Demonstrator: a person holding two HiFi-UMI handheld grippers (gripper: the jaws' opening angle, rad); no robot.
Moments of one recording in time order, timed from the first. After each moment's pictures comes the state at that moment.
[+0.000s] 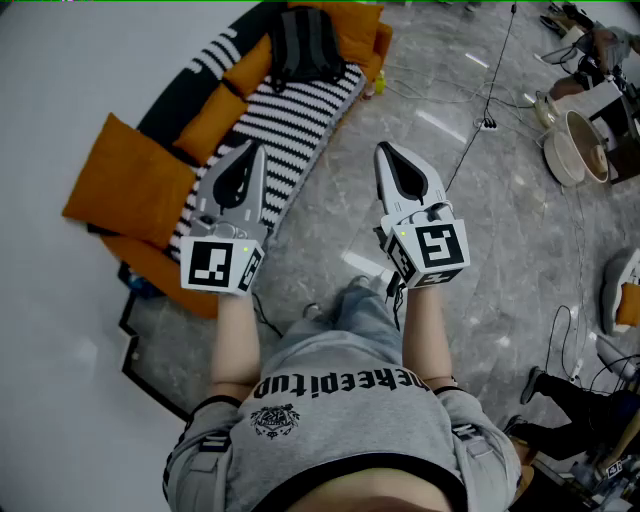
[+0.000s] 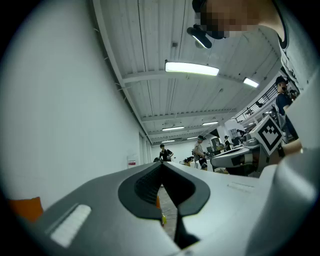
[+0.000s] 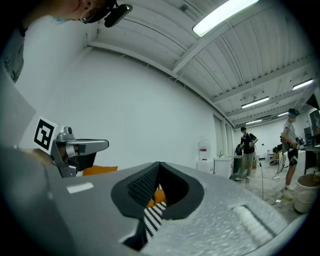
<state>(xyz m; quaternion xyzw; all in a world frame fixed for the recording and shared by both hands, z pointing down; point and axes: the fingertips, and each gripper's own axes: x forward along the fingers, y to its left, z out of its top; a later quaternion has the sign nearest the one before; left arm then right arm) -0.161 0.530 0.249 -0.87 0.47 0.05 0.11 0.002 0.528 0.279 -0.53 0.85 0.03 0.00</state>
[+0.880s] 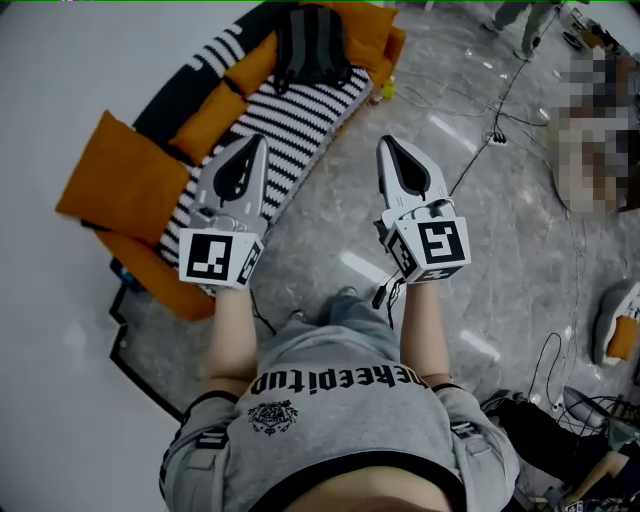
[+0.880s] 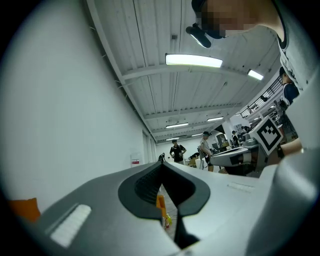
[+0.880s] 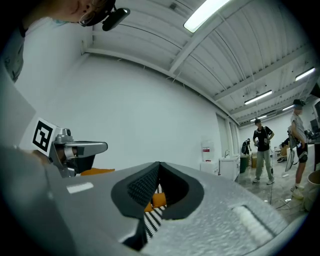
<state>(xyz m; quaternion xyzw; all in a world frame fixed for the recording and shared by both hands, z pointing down) -0.107 0.466 0.249 -0.86 0.50 0.04 0.12 0.055 0.451 0.278 -0.51 0.86 0.03 0.03</state>
